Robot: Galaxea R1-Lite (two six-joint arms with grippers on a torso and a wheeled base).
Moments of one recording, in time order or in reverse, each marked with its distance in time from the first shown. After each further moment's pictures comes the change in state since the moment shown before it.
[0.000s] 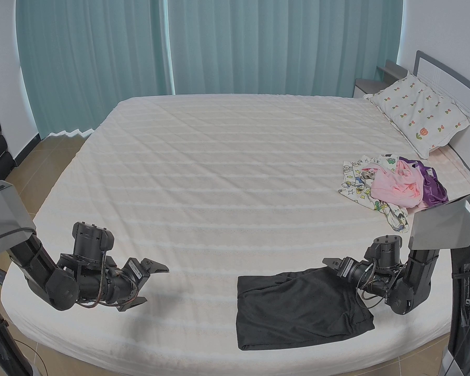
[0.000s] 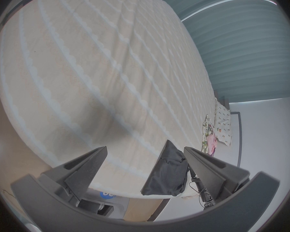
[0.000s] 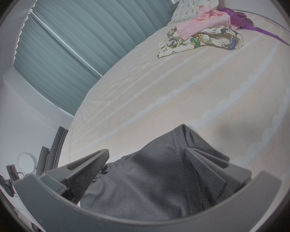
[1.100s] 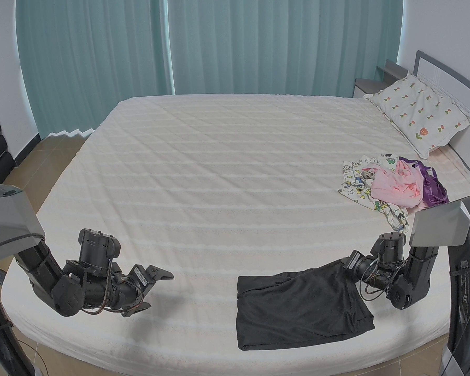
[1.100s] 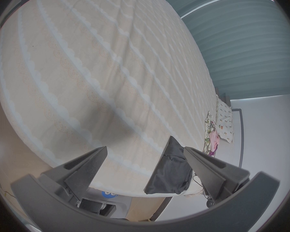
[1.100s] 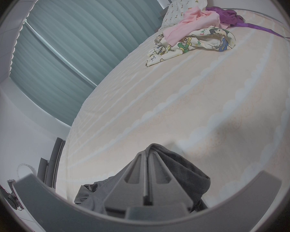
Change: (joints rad) left arm -0.033 0.037 0.026 -0.054 0.011 -0.004; right arm -0.076 0.060 -0.067 -0.028 -0.003 0.032
